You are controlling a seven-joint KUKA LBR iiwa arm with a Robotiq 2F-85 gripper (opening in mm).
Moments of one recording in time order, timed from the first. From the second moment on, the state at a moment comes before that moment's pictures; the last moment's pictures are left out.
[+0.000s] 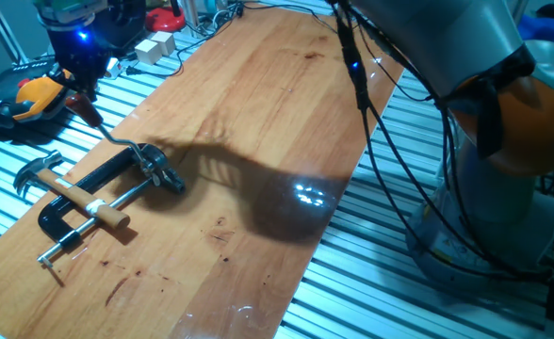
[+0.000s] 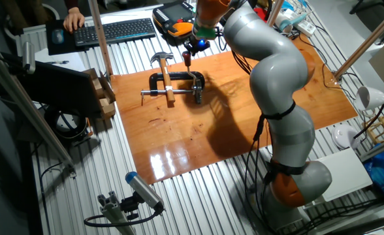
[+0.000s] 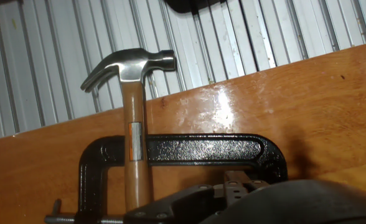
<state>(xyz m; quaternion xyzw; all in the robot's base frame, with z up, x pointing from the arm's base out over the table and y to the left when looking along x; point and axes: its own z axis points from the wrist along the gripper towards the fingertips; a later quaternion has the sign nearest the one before) 0.731 0.131 0.222 0.10 0.99 0.04 0.05</state>
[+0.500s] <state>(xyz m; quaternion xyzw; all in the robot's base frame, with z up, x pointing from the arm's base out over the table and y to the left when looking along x) 0.714 0.132 0.228 0.10 0.99 0.04 0.06</state>
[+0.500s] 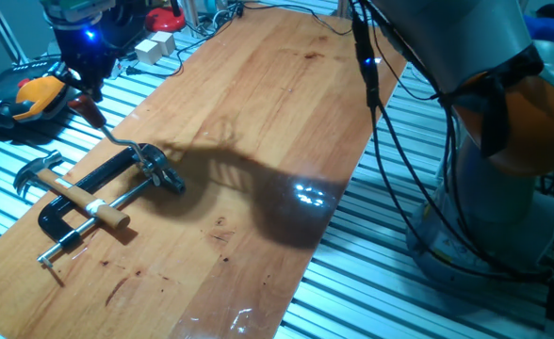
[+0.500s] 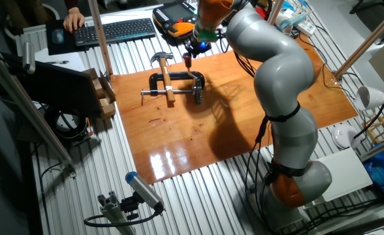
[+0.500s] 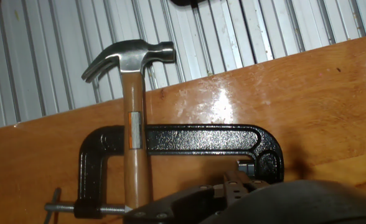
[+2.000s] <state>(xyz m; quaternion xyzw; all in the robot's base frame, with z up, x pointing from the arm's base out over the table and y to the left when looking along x) 0.762 0.126 0.208 0.12 0.99 0.06 0.07</state>
